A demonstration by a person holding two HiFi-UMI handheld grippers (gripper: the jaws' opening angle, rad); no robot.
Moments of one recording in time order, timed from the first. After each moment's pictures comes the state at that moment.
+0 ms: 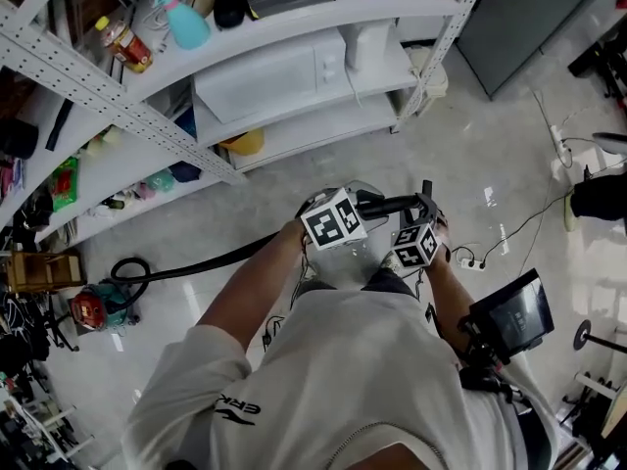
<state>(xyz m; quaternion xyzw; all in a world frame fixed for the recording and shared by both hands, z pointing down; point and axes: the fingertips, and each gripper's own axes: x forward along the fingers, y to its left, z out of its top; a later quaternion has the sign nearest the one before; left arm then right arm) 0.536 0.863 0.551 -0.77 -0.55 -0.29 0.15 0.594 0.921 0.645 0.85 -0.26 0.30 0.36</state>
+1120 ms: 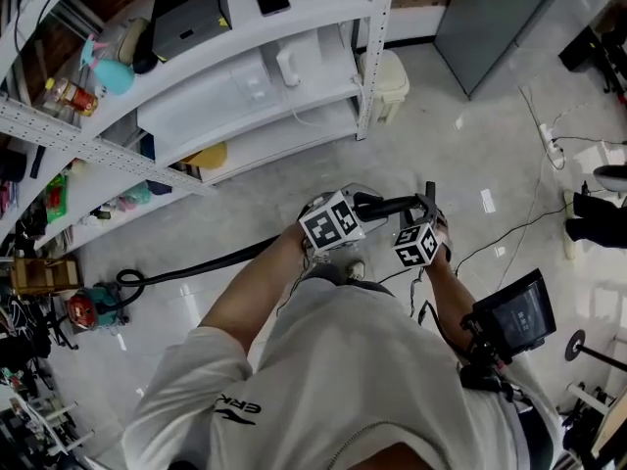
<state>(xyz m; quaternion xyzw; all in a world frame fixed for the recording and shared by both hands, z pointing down) 0.642 1.081 0.554 -0.78 -0.54 -0.29 0.13 0.699 1.138 0.649 0.85 -0.27 0.30 0.34</state>
